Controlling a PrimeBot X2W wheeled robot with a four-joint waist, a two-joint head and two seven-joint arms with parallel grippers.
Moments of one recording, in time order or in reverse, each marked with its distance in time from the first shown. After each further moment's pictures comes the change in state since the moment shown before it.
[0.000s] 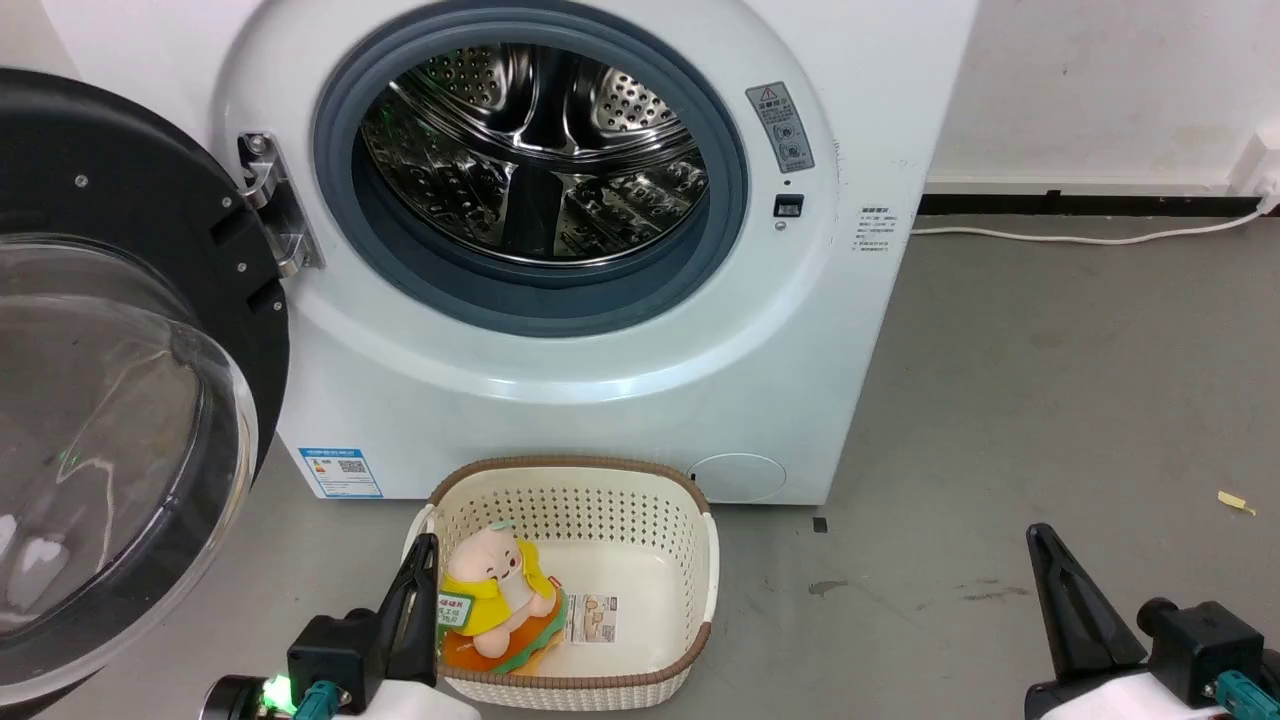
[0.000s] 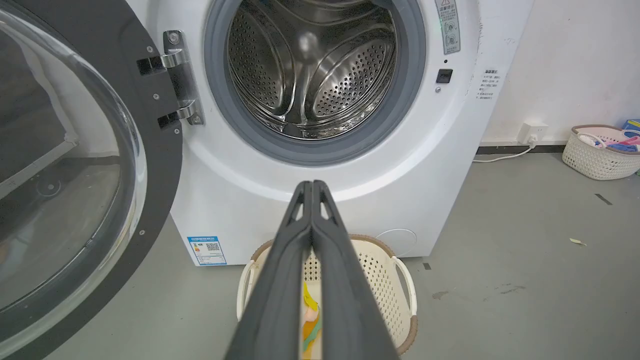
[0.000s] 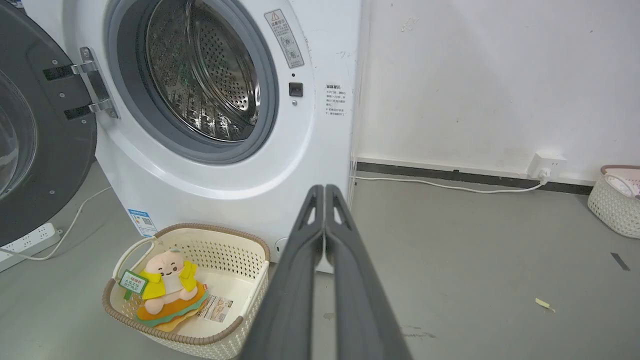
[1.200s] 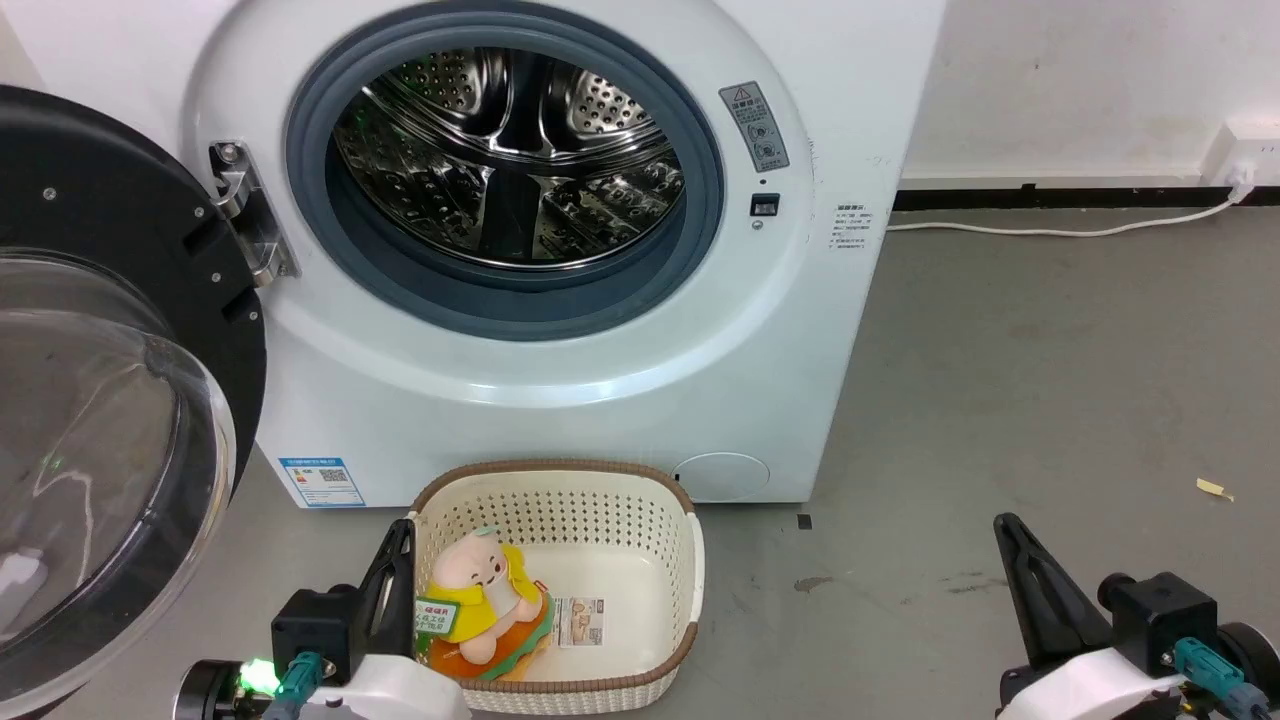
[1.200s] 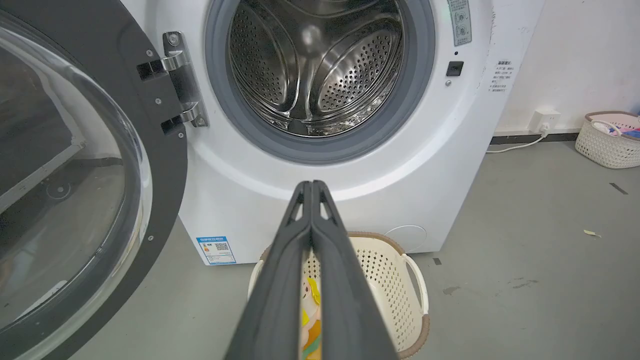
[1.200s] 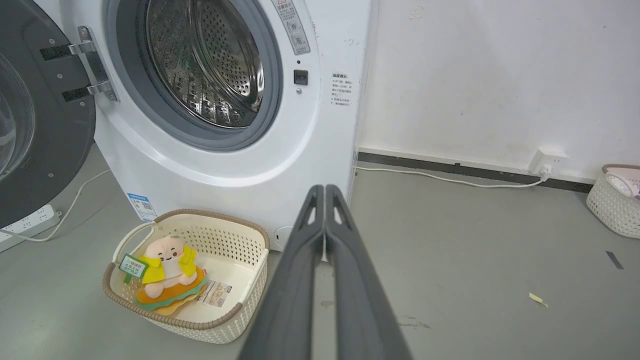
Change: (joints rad) left arm -0.025 -0.001 0.042 -0.015 0.032 0.000 0.073; right arm -0.037 0.000 0.039 0.004 -0.026 0.000 0.075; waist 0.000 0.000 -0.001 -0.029
